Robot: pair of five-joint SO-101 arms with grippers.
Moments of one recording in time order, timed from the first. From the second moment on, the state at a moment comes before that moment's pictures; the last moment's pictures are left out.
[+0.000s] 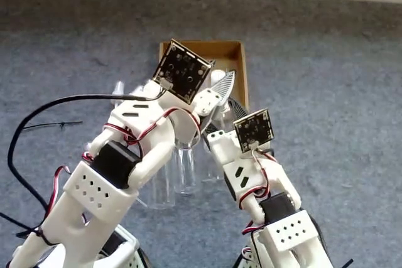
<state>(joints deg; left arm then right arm) 29.1 -45.8 31.3 38.5 0.7 -26.3 -73.8 81.6 10.5 6.6</state>
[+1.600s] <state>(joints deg) 25.3 -33.3 12.5 54.5 -9.4 -26.2 -73.8 81.9 10.2 6.2</state>
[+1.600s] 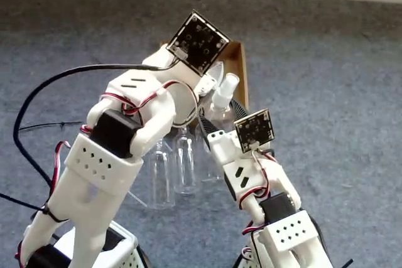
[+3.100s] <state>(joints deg) 24.6 -27.7 7.4 64.9 -15.9 -24.4 -73.8 82.1 10.2 6.3</state>
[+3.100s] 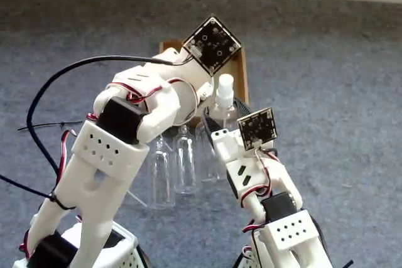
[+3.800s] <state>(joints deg) -11.0 -39.7 33.1 70.8 -9.5 -21.9 -56.2 65.3 -1.1 6.3</state>
